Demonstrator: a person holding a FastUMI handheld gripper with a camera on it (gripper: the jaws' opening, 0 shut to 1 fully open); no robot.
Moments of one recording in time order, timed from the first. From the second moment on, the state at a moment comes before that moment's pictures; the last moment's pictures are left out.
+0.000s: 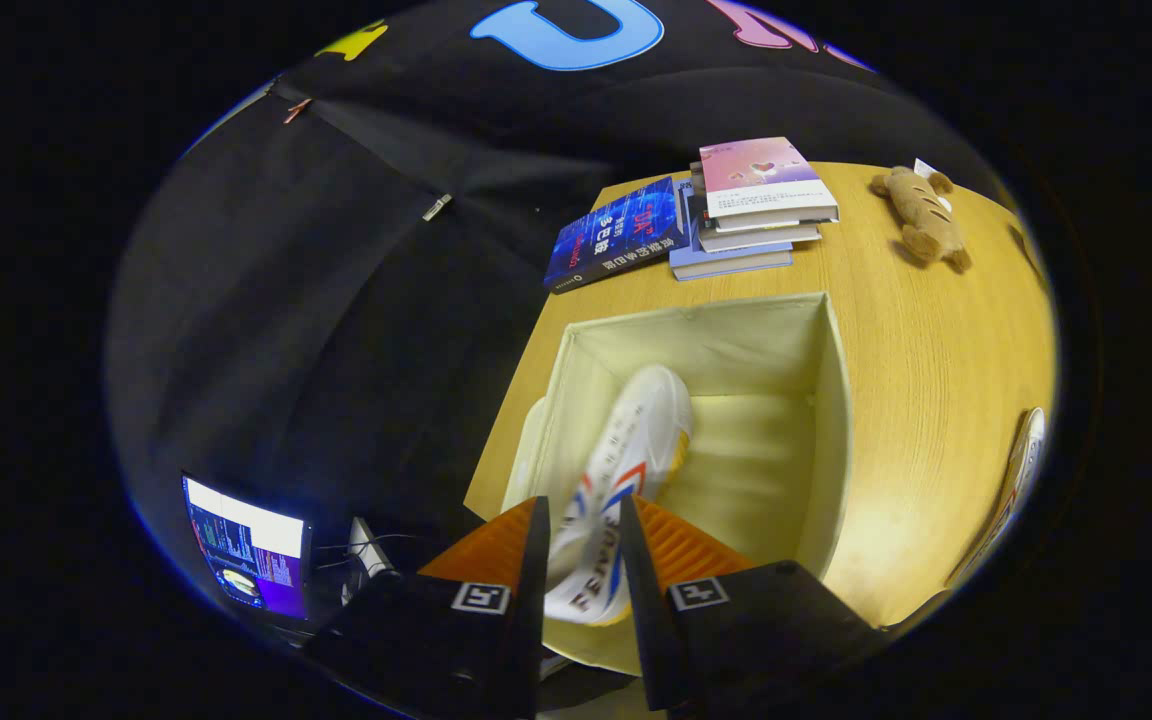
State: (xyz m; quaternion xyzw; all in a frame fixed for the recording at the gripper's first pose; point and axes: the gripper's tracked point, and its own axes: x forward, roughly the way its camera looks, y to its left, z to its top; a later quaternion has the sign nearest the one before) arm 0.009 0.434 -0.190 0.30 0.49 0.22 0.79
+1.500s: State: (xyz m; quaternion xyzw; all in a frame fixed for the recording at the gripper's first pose) arm -0.155 0.014 -0.364 0.08 0.56 -0.09 0.82
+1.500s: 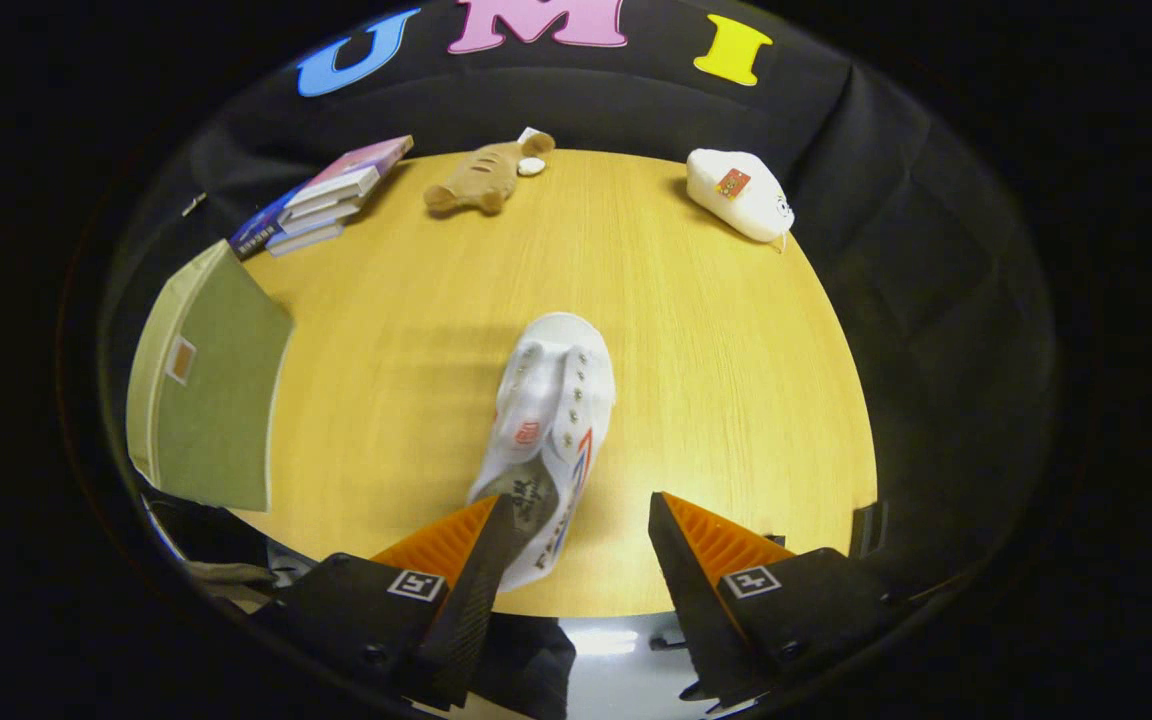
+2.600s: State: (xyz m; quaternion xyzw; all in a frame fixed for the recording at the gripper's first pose) arm -0.090 0.033 -0.343 0.19 0.51 -0.11 0.83
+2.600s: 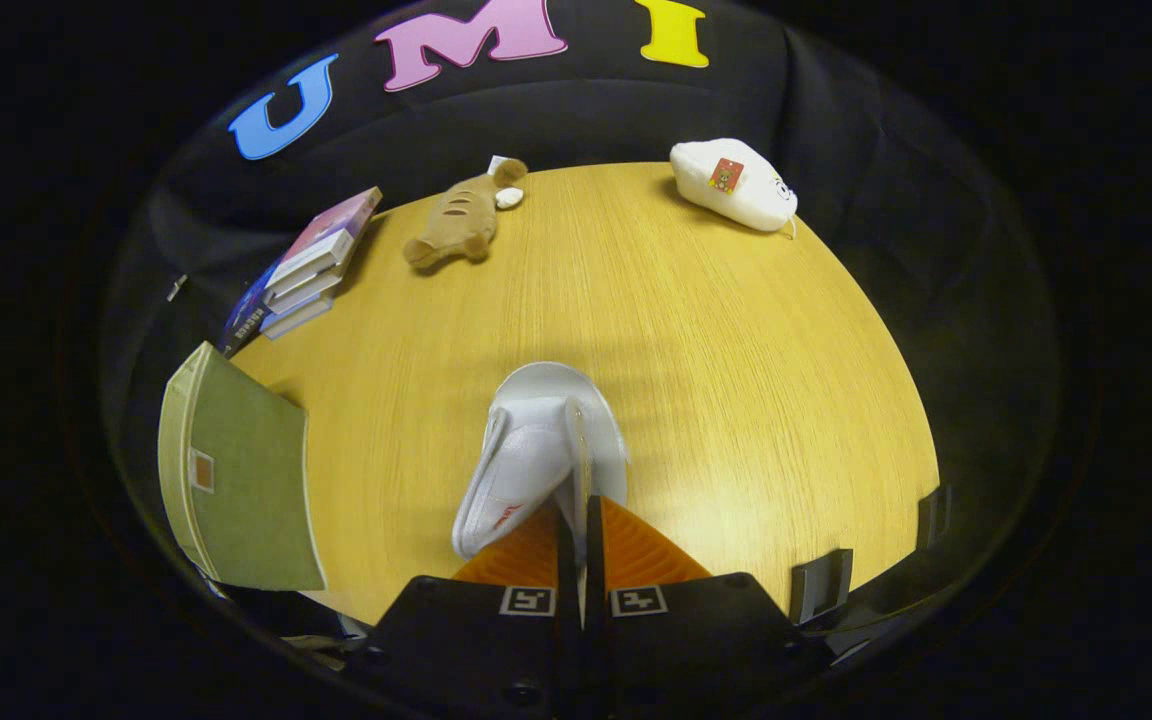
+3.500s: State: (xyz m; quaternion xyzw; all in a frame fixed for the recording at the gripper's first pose) arm 0.007 0.285 -0.150 0.26 0.43 0.08 0.86
